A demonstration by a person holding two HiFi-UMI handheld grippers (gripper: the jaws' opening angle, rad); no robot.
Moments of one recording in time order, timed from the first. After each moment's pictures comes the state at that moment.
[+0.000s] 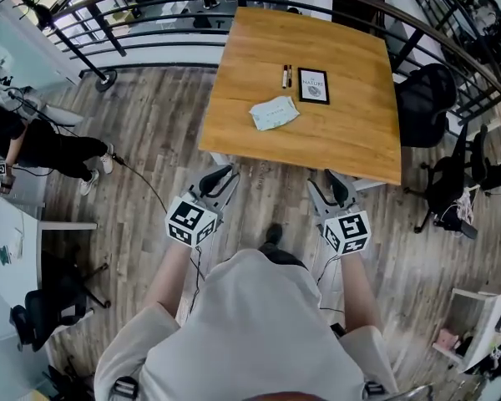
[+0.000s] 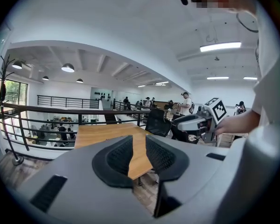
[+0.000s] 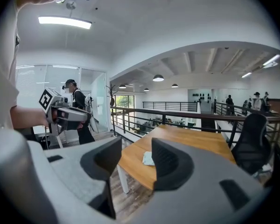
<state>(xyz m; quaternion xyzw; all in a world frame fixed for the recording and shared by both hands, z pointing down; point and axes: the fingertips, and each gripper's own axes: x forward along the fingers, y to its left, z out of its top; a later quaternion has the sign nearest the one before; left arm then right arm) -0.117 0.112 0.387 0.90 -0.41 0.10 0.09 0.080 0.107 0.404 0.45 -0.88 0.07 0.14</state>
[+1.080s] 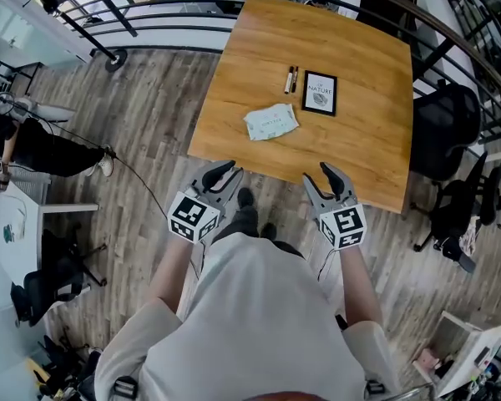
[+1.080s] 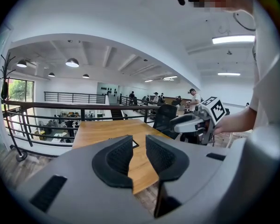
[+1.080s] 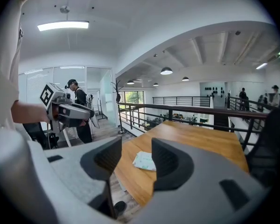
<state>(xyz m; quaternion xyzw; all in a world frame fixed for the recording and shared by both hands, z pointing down) -0.050 -0.010 0.415 0.88 -0.44 0.12 0.12 0.122 -0.035 0.443 0.37 -0.91 0.09 0.16</state>
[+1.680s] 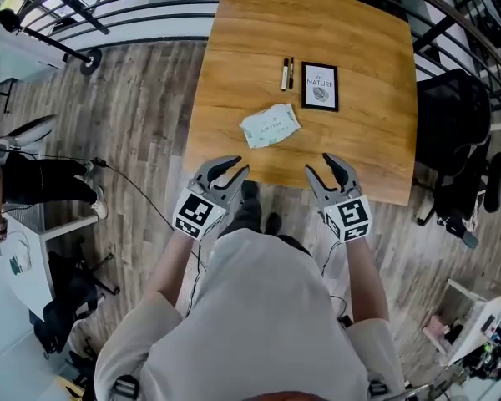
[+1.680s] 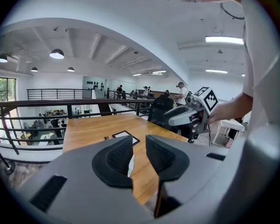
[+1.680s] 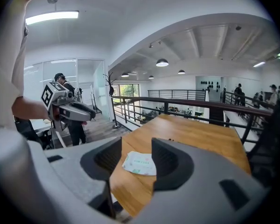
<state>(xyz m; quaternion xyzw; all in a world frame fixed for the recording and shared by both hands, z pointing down) -0.072 -0.117 0.463 0.91 -0.36 0.16 0.12 0.089 -0.132 0.478 0.39 -0.89 0.11 0.20</state>
